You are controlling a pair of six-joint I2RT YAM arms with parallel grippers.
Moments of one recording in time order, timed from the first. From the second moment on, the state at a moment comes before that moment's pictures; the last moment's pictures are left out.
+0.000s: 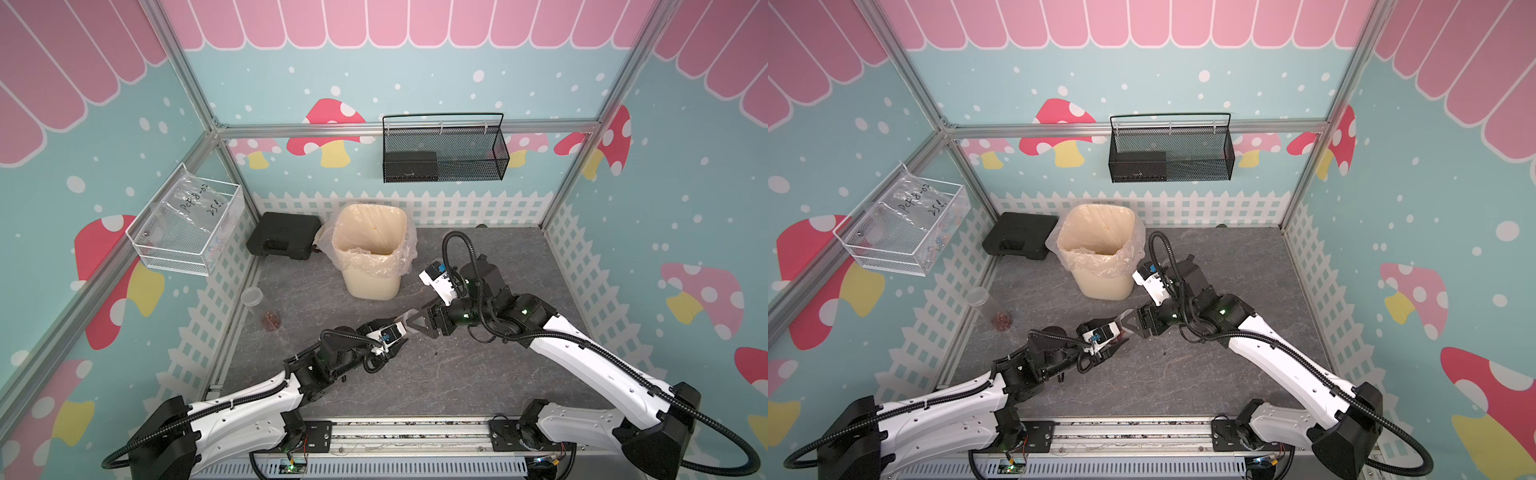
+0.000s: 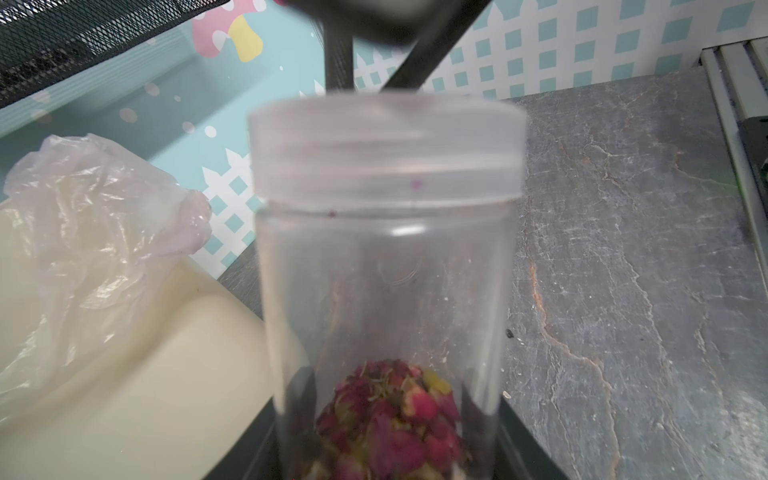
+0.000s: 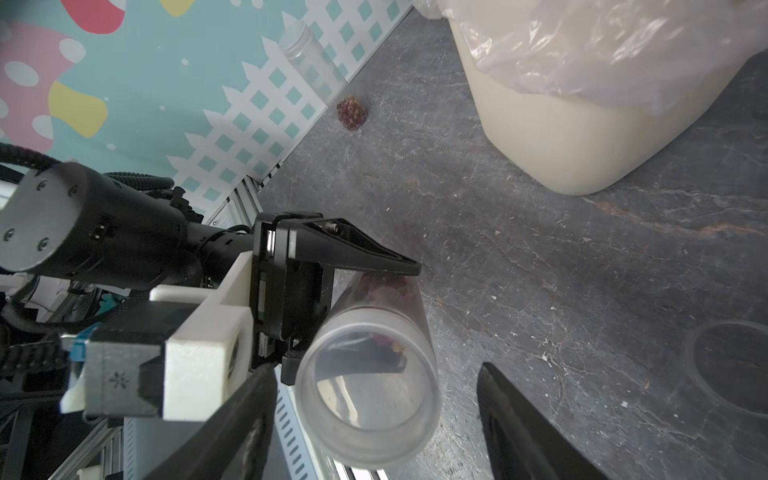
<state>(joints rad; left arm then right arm) -0.89 0.97 0.39 0.33 0.03 0.42 0.75 1.19 1.13 -0.62 -0.46 0.27</state>
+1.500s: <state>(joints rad) -0.88 1.02 0.40 0.30 0.20 0.37 0.75 1.10 1.21 -0.60 -0.44 -0.40</state>
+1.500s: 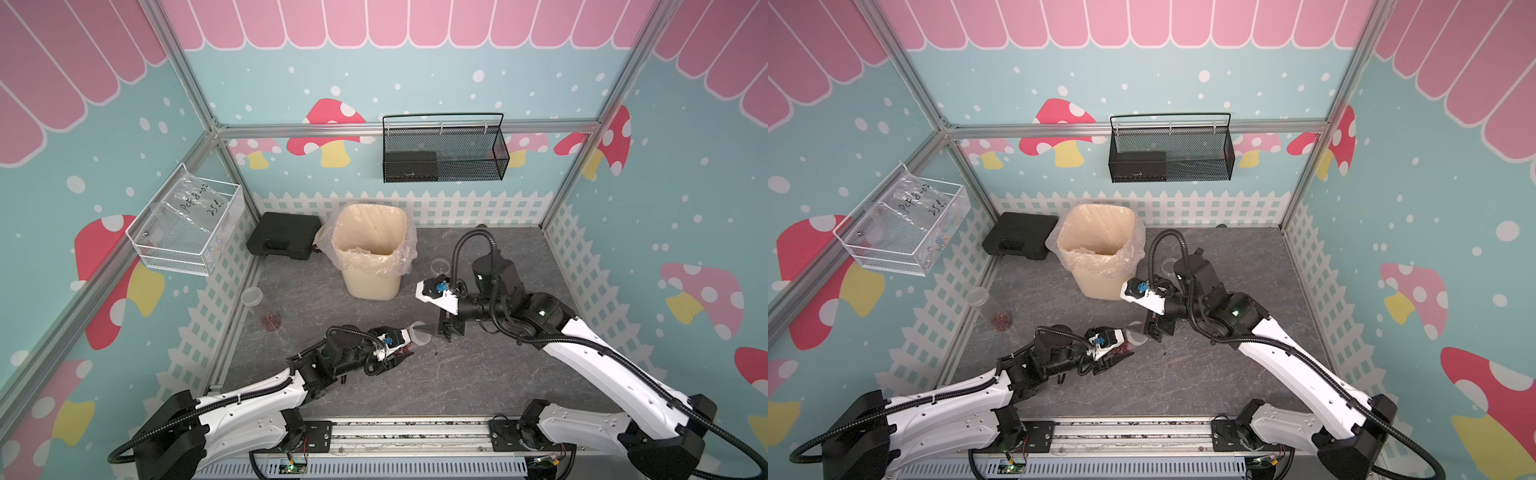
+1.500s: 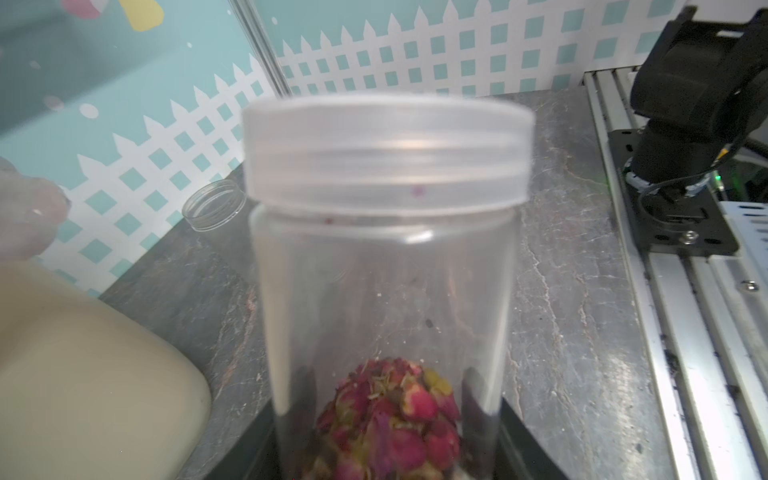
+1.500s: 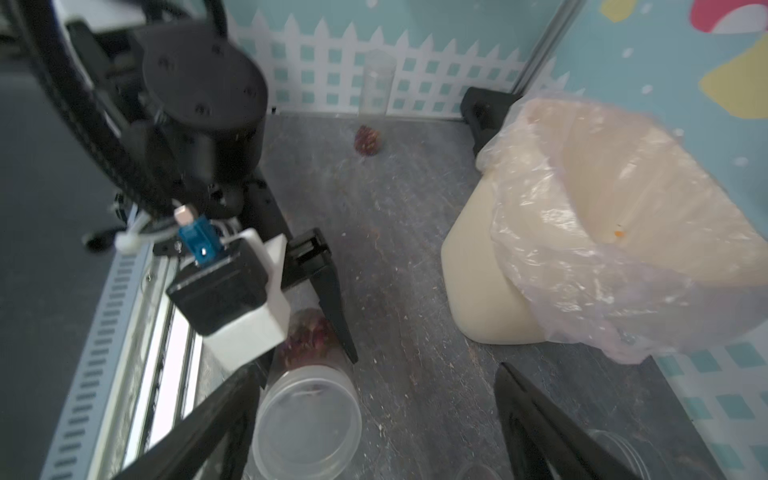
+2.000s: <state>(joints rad) -0.89 1.00 0.40 0.32 0.06 0.43 0.75 1.17 1.19 -0.66 -0.31 0.16</state>
